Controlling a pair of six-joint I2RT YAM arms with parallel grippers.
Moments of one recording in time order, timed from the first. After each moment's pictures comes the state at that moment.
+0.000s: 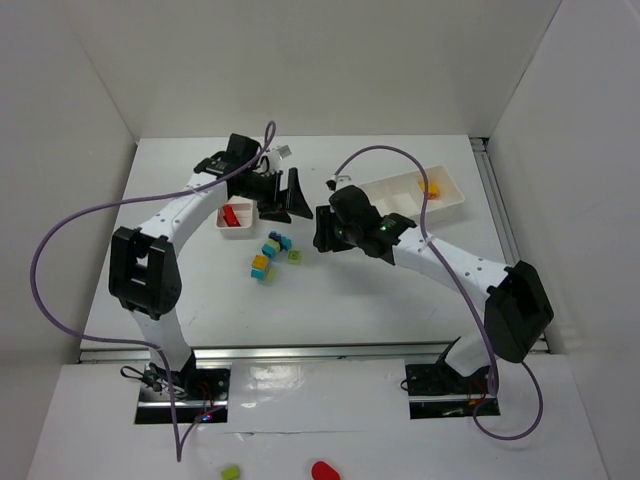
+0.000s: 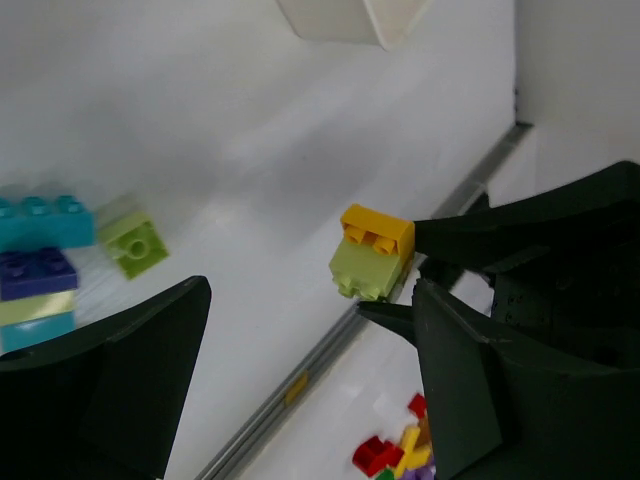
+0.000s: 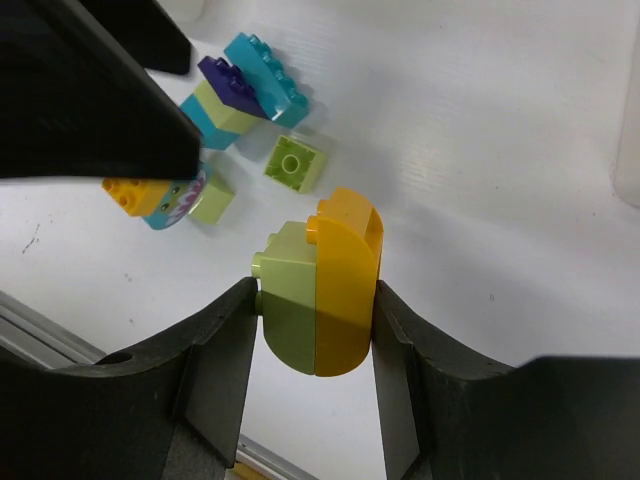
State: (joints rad) left arm -0.31 1.80 1.58 -0.72 0.67 -0.35; right arm 0.75 1.50 1.16 -0.39 0.09 0.50
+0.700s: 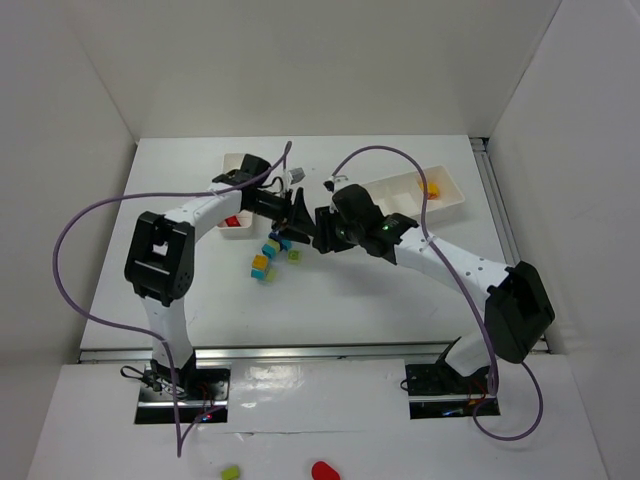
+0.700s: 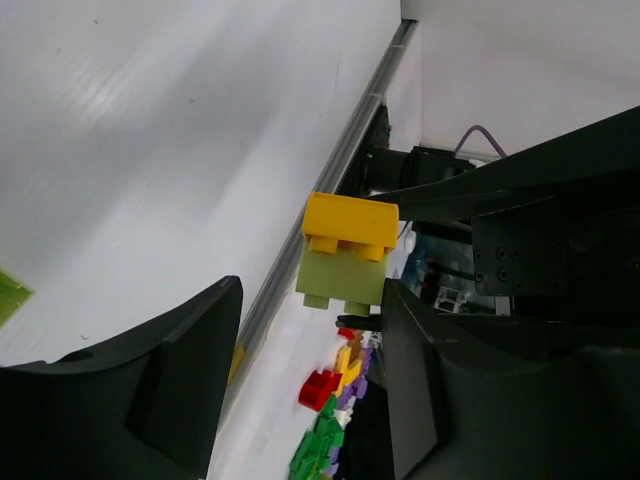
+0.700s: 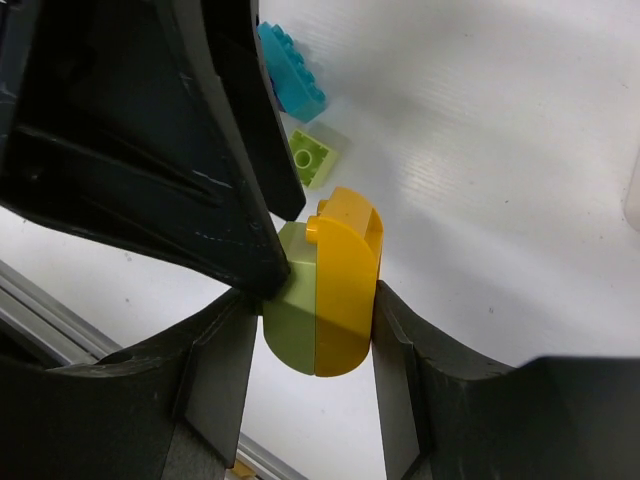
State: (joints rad) left arm -0.32 1.93 1.45 -0.57 1.09 -0.36; right arm 0.73 1.49 1.14 -0.35 0.01 0.42
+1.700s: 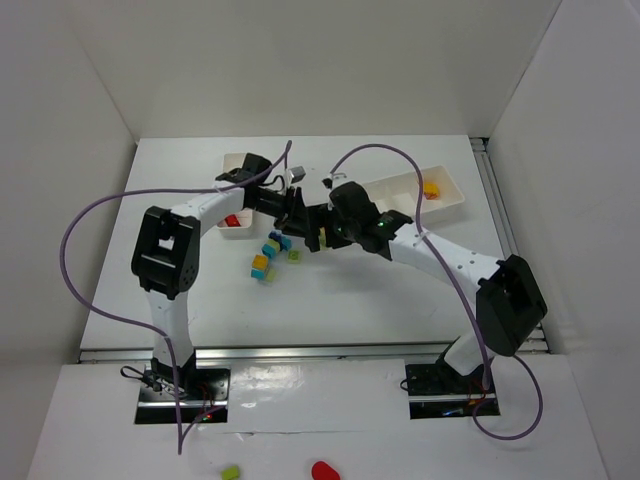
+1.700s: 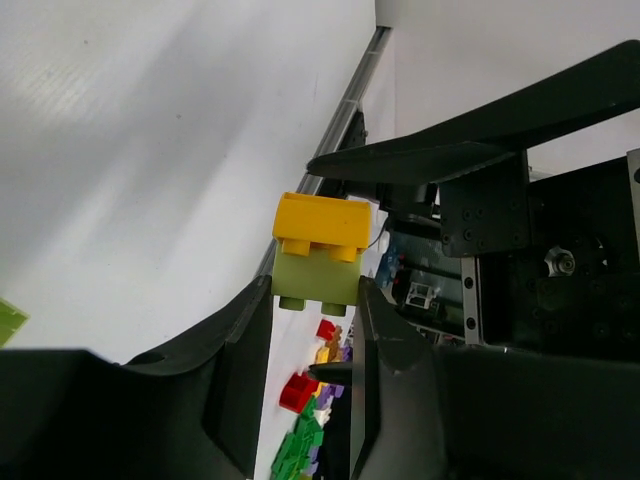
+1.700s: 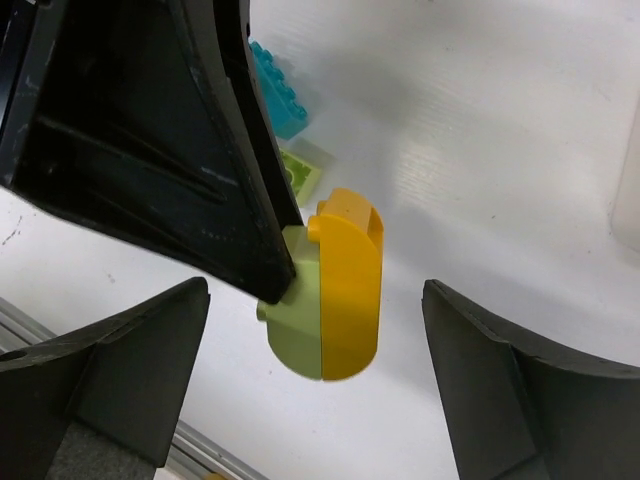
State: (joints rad) left arm -0.31 2.00 1.49 -0.54 1.15 -0.43; right arm 0.72 1.54 1.16 -0.33 0.03 0.42
